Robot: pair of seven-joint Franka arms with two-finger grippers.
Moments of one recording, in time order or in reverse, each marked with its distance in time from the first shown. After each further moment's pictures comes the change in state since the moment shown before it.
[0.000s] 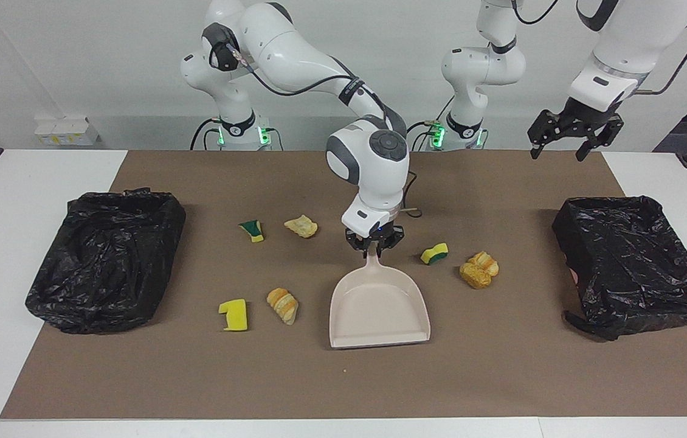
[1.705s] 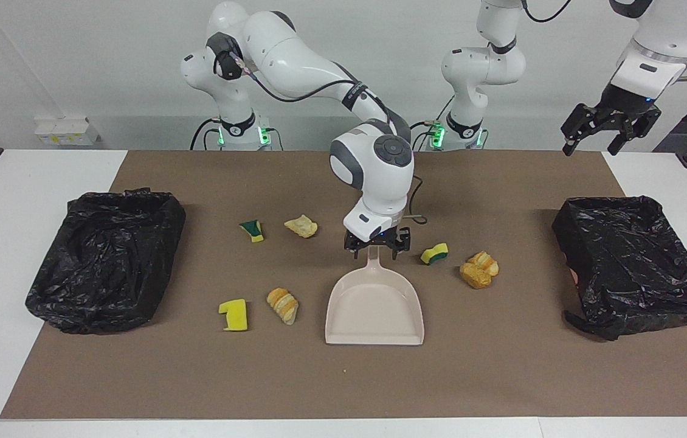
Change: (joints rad) left arm 0.041 0.013 0.063 0.081 0.001 -0.005 0.001; right arm 0.006 0.076 0.002 0.101 0.000 -0.047 0.098
